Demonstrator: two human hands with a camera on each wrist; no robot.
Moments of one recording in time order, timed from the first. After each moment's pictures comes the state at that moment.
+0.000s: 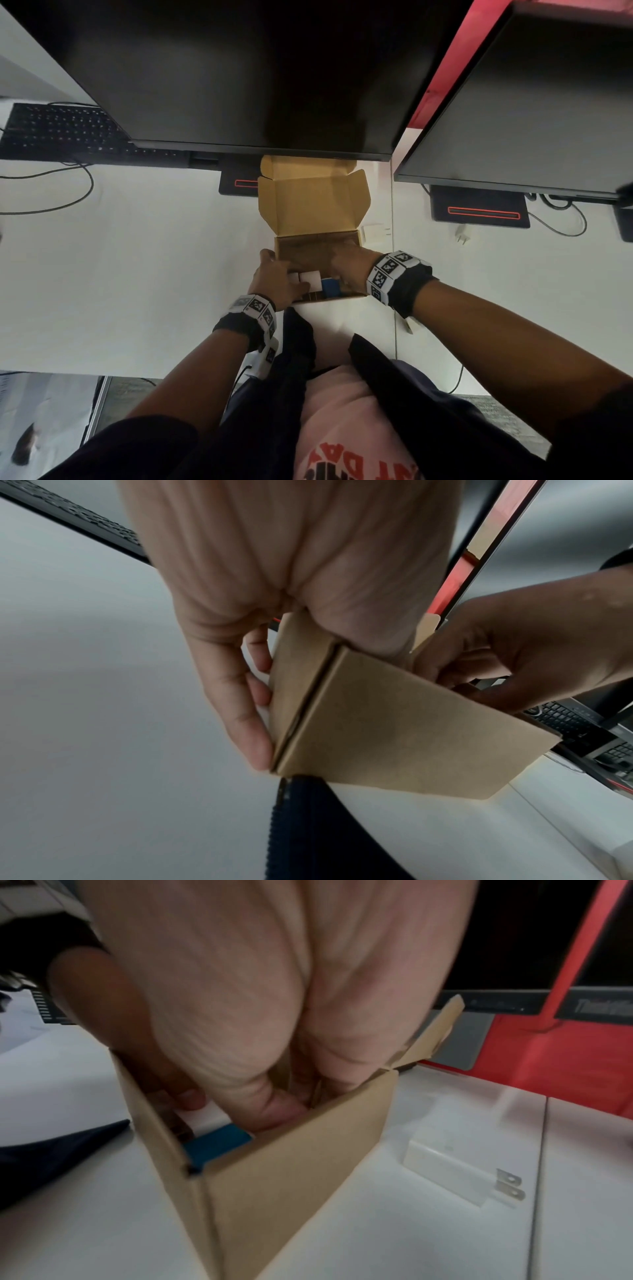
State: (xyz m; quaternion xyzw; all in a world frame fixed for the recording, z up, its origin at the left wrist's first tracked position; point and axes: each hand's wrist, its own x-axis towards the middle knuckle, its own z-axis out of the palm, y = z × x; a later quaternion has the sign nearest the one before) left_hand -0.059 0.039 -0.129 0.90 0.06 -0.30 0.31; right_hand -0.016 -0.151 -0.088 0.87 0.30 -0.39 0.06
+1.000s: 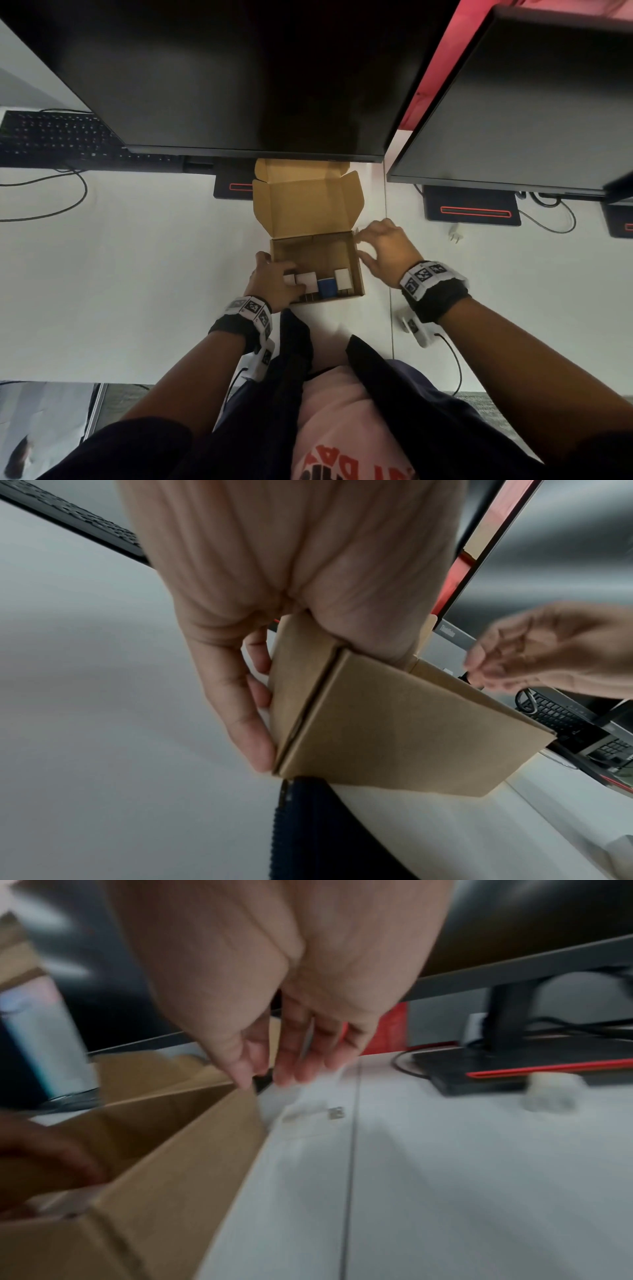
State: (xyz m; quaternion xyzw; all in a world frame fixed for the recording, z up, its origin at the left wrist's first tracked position) left_hand -0.060 0.043 -0.135 0.90 0.05 -0.30 0.32; right_hand -0.028 -0.218 -0.081 0.97 0.15 -0.12 -0.16
